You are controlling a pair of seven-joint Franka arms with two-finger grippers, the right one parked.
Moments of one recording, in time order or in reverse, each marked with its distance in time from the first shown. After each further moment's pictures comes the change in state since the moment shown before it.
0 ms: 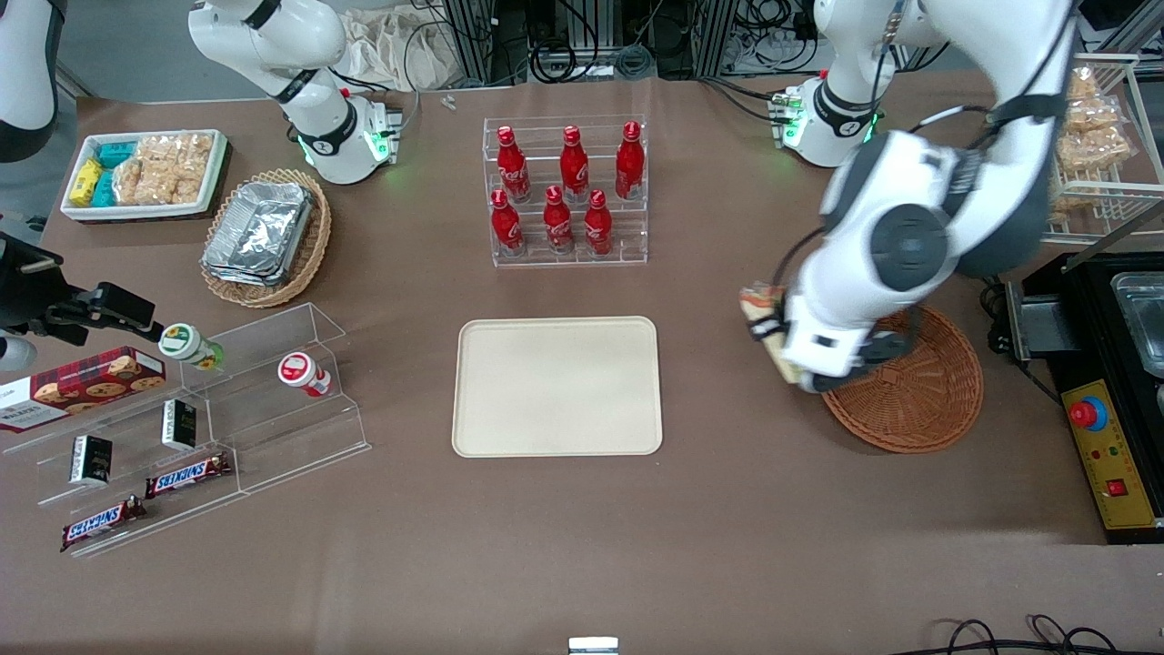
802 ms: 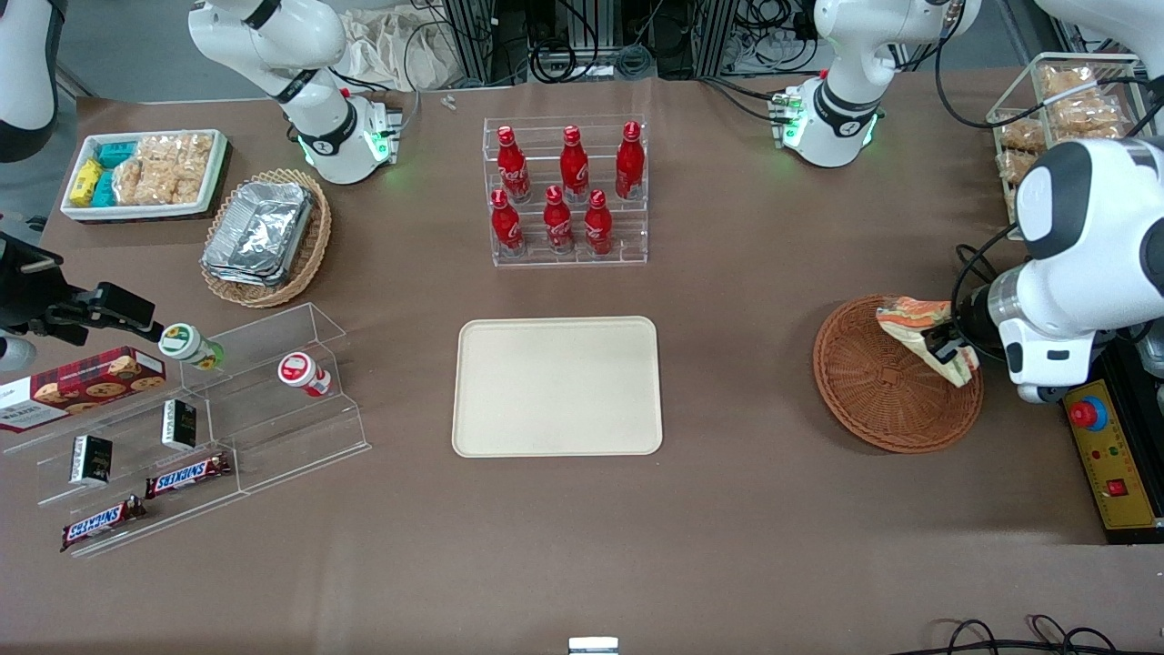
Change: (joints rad) arm 0.177 -0.159 0.238 -0.160 -0.002 0.022 0.093
